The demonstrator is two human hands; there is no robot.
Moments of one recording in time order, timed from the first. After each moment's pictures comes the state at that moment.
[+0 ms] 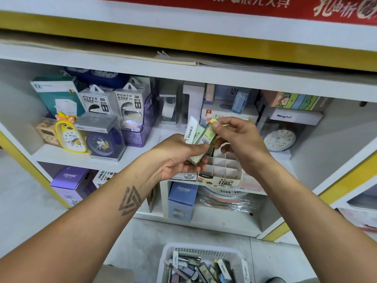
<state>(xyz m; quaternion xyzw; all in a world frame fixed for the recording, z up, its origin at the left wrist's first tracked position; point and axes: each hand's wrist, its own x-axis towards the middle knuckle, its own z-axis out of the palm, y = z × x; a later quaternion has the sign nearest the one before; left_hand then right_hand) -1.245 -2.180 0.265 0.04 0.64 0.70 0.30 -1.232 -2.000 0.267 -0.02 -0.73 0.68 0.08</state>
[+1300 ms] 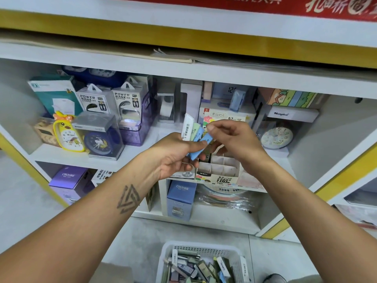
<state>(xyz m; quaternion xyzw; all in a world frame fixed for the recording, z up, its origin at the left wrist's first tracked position) -1.244 -2.177 0.262 0.03 0.66 0.69 0.29 -1.225 -2.002 0.266 -0.01 -0.80 0.59 0.07</state>
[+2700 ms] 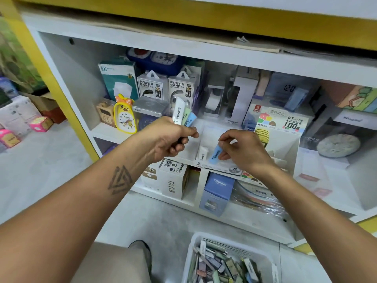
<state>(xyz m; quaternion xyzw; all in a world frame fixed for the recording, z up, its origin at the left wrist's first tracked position) -1.256 -2.305 0.263 -0.07 0.73 0.65 0.20 -1.248 -2.088 0.224 0.05 -0.90 0.44 0.03</state>
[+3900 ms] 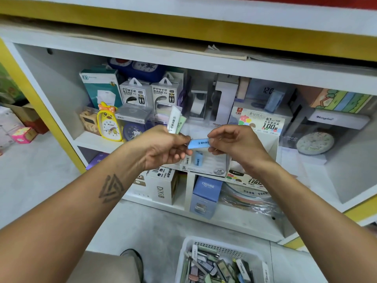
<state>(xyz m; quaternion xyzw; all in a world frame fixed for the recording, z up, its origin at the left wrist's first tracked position) -1.252 -2.283 0.264 -0.04 0.68 0.69 0.25 -1.234 -2.068 0.251 0.06 -0.79 0.62 0.01</state>
